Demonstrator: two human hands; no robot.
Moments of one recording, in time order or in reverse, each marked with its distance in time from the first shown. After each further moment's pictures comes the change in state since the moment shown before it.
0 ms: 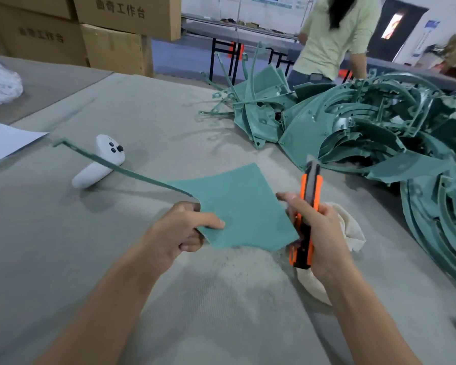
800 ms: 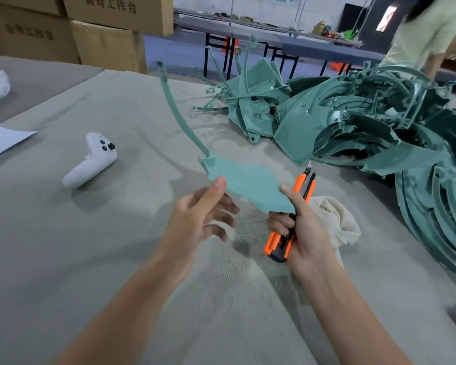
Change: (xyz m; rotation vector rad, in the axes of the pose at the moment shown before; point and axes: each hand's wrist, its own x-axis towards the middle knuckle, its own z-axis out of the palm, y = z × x) left_hand 0.000 -0.010 0.030 -0.185 0.069 0.353; right_hand -0.005 0.000 0.028 0.546 0.035 0.223
